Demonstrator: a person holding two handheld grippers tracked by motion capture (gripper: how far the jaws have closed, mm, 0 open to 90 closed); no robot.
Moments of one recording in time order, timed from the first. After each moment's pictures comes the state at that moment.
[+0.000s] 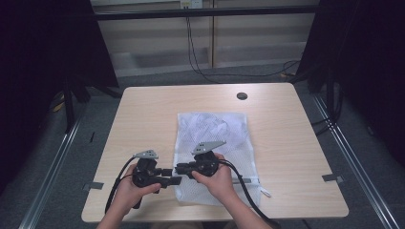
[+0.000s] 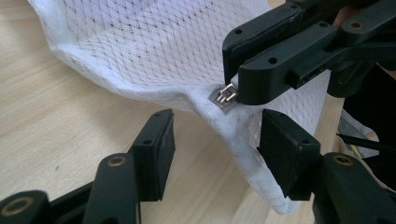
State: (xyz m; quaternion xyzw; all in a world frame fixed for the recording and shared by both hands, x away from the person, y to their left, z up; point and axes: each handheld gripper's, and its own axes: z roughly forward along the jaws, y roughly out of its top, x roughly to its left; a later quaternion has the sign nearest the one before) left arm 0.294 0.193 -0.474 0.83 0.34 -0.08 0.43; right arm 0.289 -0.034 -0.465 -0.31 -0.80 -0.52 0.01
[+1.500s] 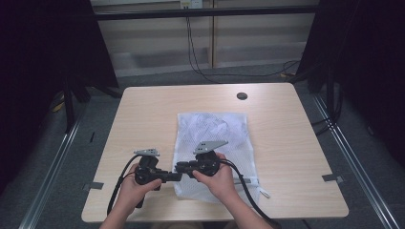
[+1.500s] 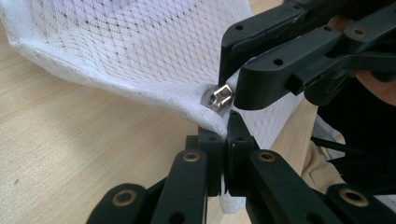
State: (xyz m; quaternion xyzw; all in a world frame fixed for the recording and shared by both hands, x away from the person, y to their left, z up) left arm 0.299 0.189 -0.472 0.81 0.35 -0.13 0.44; right arm 0.287 -0.037 -0.460 -0.30 -0.79 -0.53 0.00
